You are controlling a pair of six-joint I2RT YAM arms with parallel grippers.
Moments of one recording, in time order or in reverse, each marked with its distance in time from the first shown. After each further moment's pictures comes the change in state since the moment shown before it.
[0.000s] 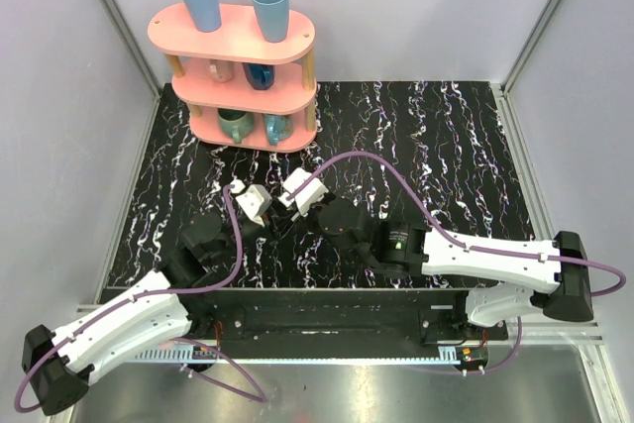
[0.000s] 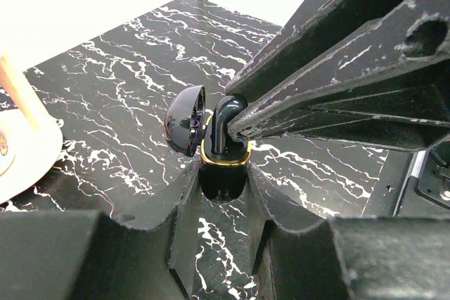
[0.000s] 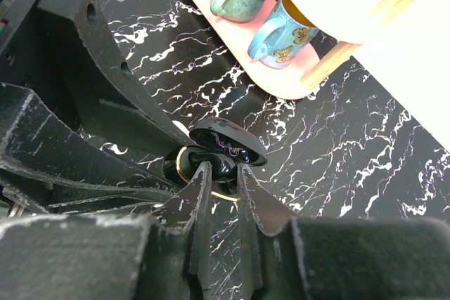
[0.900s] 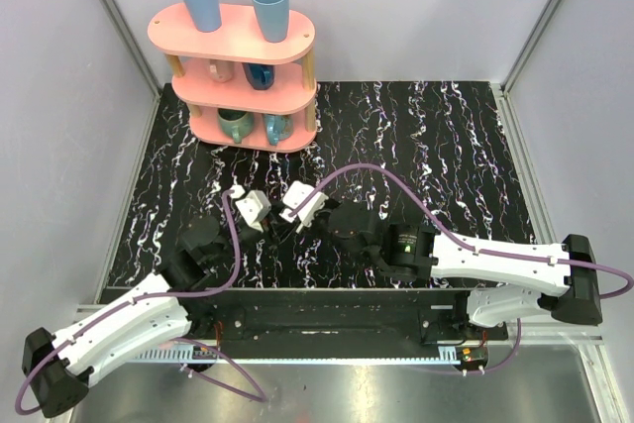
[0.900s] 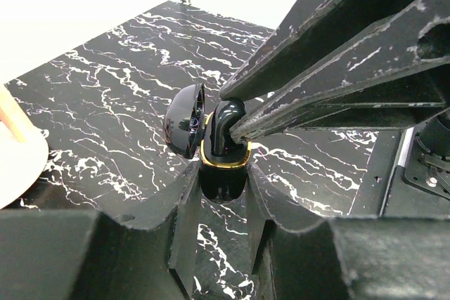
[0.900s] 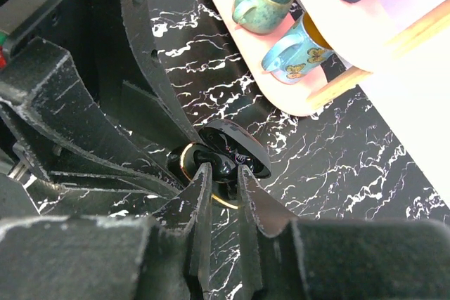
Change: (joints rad) left arm 0.003 -0.020 -0.023 0.021 0.065 0.013; right arm 0.001 -0.058 -0.061 0.034 -0.106 -0.129
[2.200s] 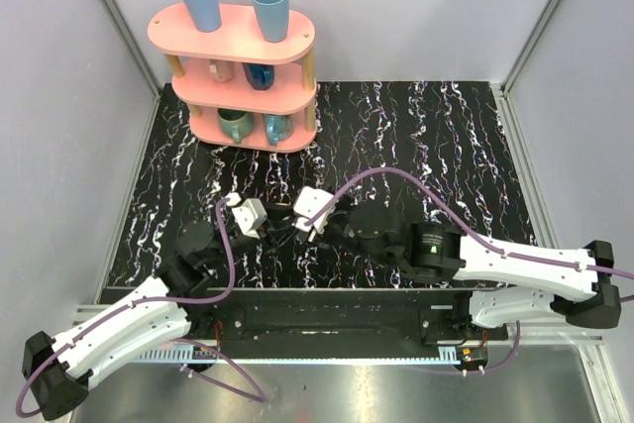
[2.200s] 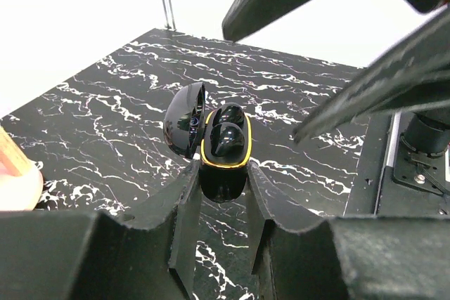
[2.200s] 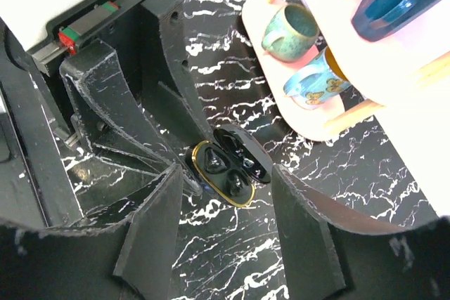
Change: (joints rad) left arm 0.003 -0.039 -0.040 0.064 0.080 0.033; right arm 0.016 -0.073 0.046 -0.103 -0.138 -0.054
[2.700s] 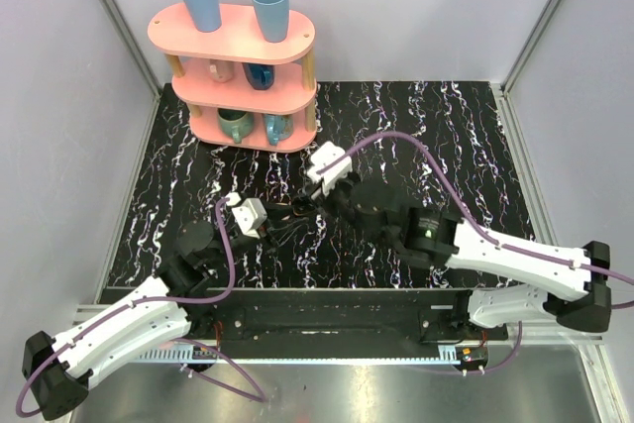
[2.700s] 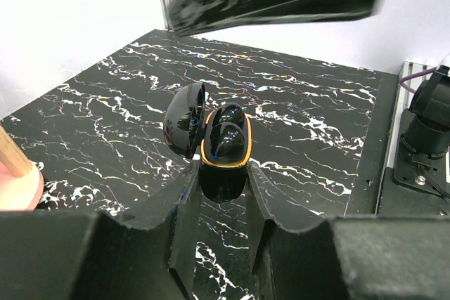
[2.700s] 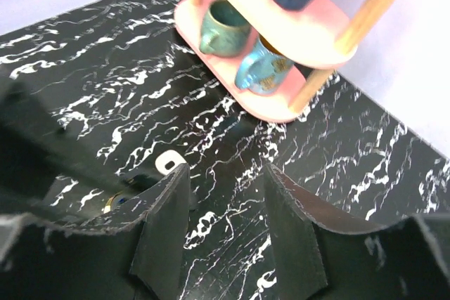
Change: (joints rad) left arm 0.000 -0.002 0.000 0.008 -0.006 0.000; right arm -0.069 -0.011 0.032 0.072 0.166 0.157
